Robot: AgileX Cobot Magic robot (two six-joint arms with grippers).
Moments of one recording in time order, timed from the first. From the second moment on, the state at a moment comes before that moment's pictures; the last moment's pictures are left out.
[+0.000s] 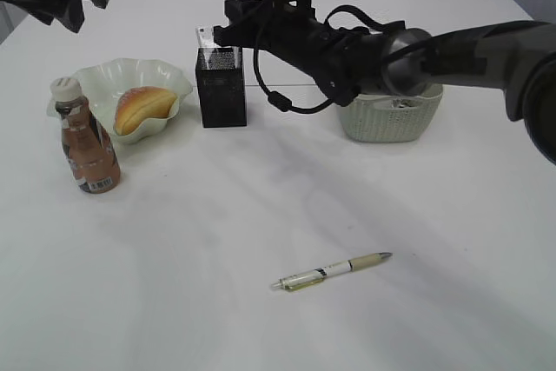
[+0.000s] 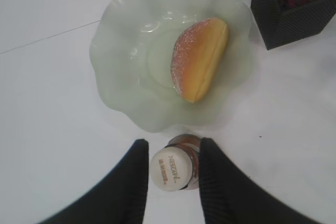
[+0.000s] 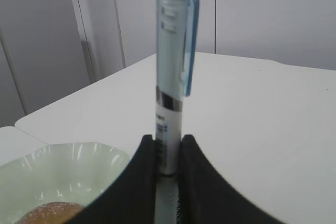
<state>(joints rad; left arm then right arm) -0.32 1.80 -1.67 0.32 0.95 -0.20 0.42 2.40 -1.87 -0.30 -0.44 0.29</state>
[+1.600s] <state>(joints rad) -0.32 1.81 -1.67 0.33 0.92 -0.21 0.42 2.50 -2.00 -0.34 -0.44 0.38</state>
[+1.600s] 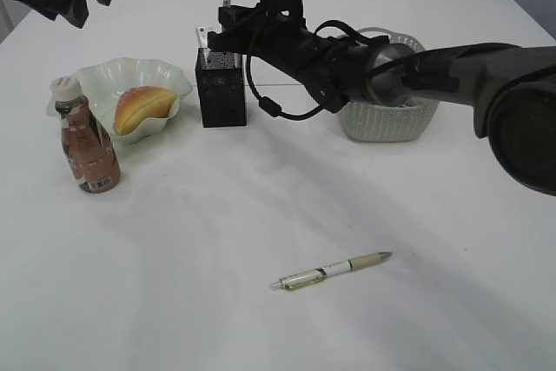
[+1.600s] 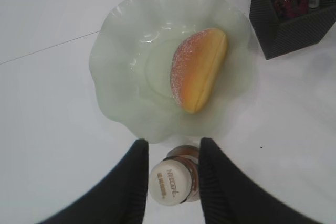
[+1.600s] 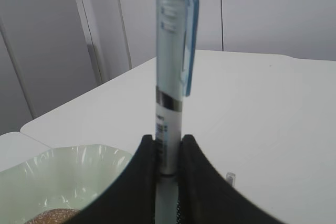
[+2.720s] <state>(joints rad) -0.32 1.81 -1.67 0.32 0.92 -0.21 0.42 2.50 -2.00 -0.35 -0.43 0.39</state>
